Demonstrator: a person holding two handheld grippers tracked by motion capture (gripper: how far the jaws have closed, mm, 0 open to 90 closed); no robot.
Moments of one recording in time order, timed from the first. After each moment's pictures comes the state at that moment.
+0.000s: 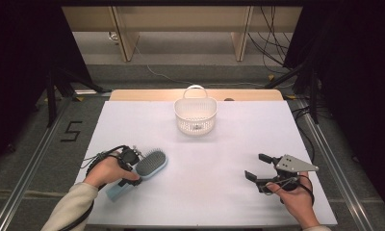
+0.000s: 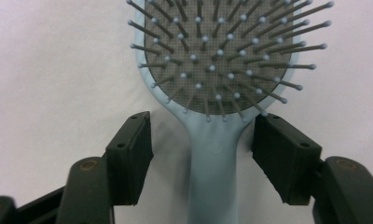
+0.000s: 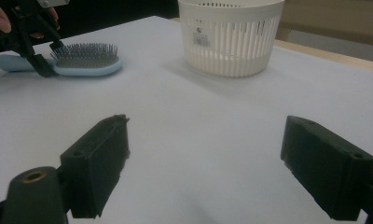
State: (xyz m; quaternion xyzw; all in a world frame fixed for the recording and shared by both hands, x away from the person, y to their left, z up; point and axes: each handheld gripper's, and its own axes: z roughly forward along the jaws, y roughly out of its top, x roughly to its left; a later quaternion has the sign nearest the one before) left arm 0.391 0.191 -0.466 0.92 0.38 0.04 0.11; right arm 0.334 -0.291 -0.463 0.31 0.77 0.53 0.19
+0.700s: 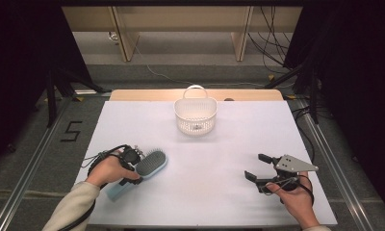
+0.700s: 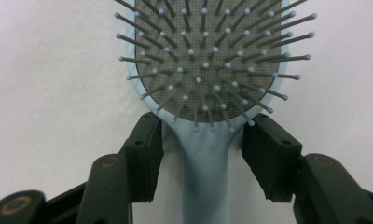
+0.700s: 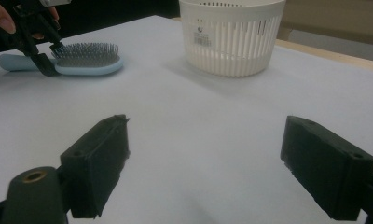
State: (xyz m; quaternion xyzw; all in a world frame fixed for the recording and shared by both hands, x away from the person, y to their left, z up) left arm 0.392 0.187 -0.465 0.92 0.37 0.04 0.12; right arm 0.334 -0.291 -0.463 0.31 0.77 0.53 0.19
